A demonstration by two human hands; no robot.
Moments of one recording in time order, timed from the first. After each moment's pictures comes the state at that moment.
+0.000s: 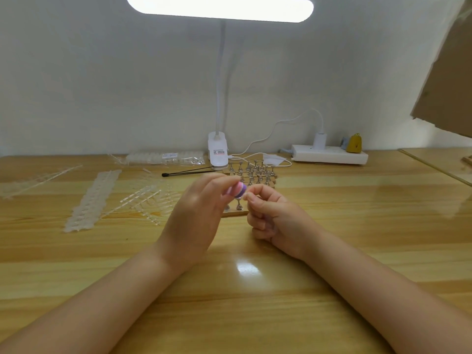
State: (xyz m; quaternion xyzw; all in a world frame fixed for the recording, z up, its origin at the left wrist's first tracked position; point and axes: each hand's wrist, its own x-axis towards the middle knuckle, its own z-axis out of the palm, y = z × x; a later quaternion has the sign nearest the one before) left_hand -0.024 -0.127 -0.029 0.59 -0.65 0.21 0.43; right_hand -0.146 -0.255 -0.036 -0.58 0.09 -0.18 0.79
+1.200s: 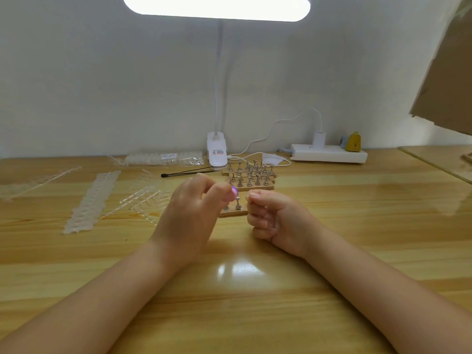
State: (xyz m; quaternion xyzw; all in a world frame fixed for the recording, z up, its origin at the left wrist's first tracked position) left_hand -0.025 -0.123 -0.027 0.68 -0.62 0.24 0.32; right_hand -0.148 -0.258 -0.033 -0.56 0.12 -0.15 0.80
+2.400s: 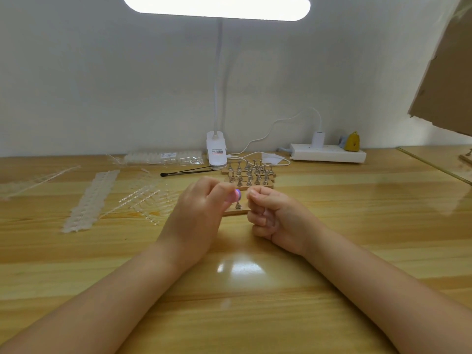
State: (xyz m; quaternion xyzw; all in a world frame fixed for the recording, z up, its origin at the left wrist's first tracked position) left_hand -0.022 -0.129 -0.035 0.64 -0.63 0.26 0.35; right_hand -0.147 -0.259 -0.033 -0.56 0.13 -0.16 0.80
